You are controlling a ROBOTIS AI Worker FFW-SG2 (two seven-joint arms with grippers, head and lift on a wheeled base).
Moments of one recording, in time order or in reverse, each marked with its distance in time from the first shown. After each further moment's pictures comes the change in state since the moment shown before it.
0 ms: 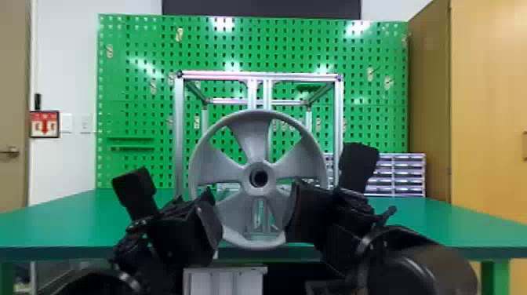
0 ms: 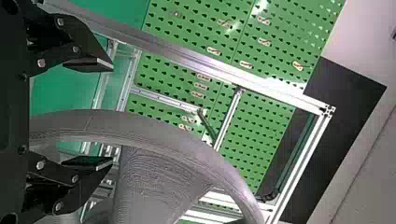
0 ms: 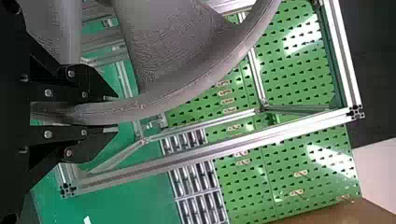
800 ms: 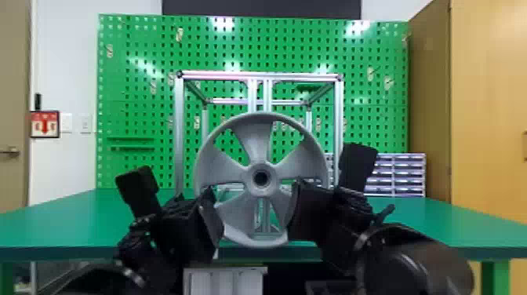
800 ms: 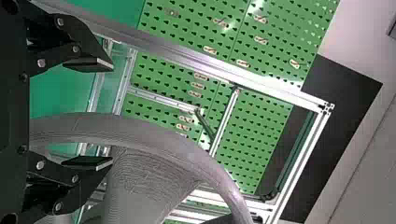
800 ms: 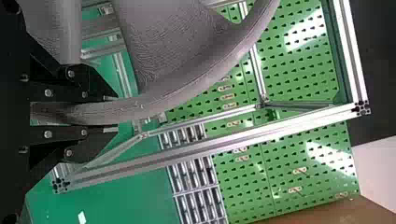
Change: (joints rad) left arm -0.027 -0.005 -0.014 0.049 -0.016 -0.027 -0.014; right arm -0.026 0.000 -0.001 0.059 0.017 -0.019 0.012
